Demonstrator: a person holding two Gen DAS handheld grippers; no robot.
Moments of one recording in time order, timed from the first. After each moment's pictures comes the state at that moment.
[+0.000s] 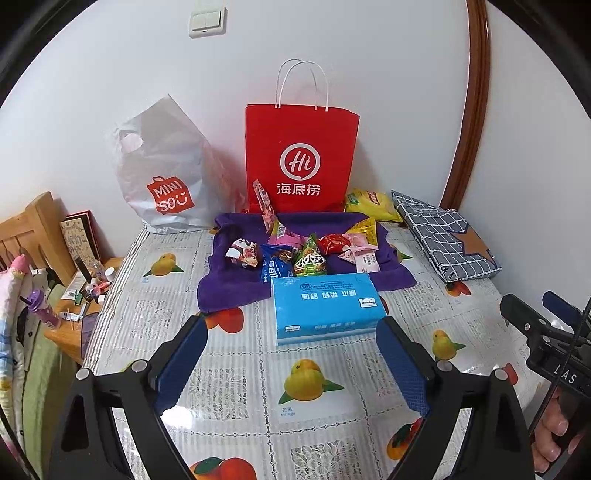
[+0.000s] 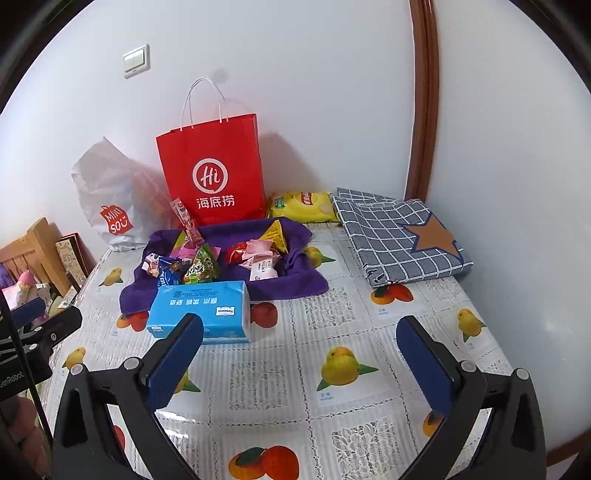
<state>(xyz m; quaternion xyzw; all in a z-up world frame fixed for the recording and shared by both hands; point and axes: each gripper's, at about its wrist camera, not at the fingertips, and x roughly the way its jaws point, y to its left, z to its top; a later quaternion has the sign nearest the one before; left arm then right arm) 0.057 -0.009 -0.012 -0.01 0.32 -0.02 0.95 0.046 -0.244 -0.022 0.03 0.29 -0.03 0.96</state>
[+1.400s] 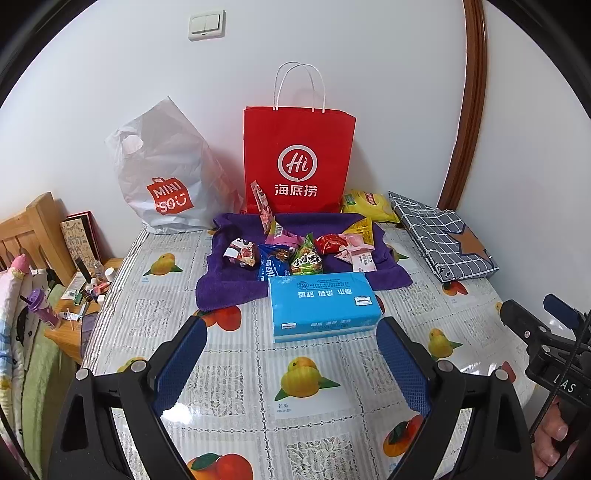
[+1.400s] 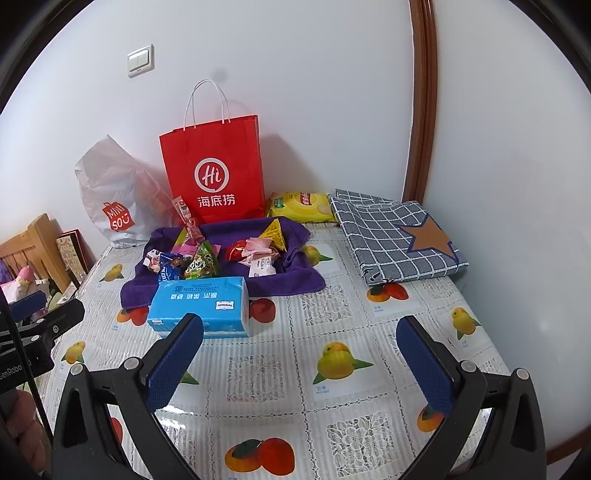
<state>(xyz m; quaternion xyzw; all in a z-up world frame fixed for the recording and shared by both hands) 0.050 -0.012 -0.008 -0.01 0.32 -0.03 0.95 0.035 -0.244 -0.021 0.02 0.29 -0.03 0.96</state>
